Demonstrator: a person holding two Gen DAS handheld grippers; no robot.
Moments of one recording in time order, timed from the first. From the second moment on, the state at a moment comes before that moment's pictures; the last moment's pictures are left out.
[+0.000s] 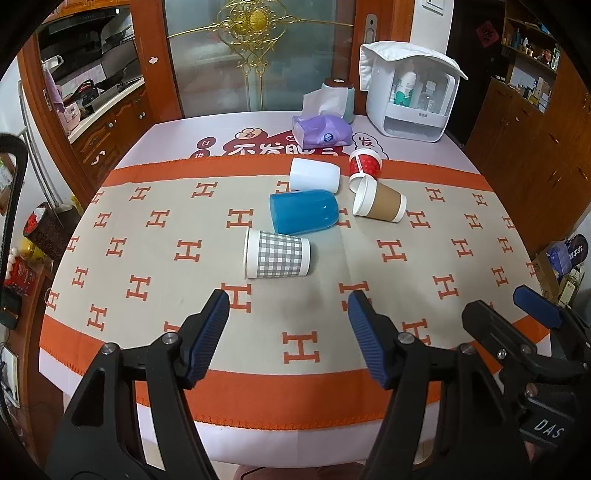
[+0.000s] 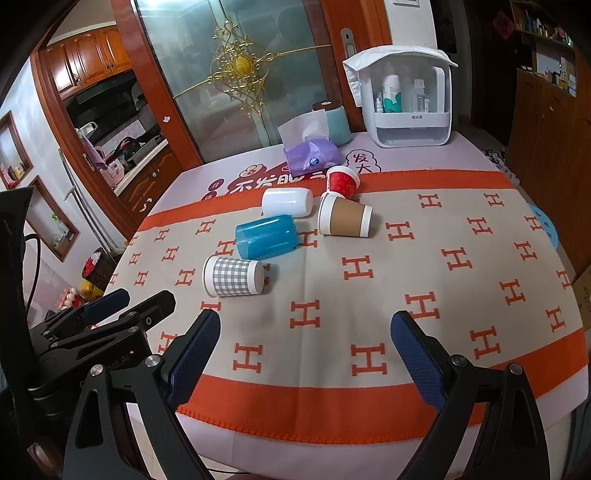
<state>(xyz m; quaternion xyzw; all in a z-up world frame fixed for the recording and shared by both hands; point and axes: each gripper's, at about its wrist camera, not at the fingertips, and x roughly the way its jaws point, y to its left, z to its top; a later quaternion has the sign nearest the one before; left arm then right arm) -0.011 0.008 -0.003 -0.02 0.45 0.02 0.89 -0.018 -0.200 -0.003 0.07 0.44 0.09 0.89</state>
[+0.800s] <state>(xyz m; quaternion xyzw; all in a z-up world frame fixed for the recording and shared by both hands) -0.012 0.006 -0.004 -0.01 0.45 0.03 0.89 -0.017 -0.200 -0.004 0.07 0.44 0.09 0.89</state>
